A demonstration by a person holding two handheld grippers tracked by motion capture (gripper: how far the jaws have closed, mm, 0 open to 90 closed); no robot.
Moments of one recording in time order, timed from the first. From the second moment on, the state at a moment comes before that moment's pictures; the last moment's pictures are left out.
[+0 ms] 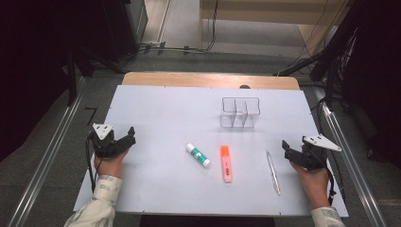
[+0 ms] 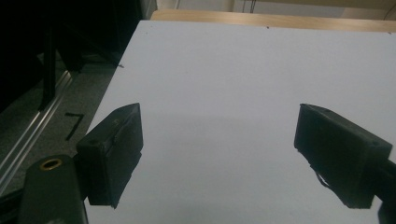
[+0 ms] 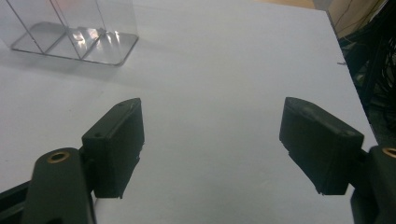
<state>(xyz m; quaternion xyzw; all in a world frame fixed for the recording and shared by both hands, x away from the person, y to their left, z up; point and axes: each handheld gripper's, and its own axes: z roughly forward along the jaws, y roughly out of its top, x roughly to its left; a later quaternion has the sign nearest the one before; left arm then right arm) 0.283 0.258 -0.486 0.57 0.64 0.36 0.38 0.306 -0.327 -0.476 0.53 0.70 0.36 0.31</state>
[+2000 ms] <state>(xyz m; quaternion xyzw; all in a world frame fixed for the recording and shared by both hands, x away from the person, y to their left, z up) 0.380 0.088 -0.455 0.69 0.55 0.30 0.37 0.403 -0.284 -0.474 0.53 0.71 0.35 0.28</state>
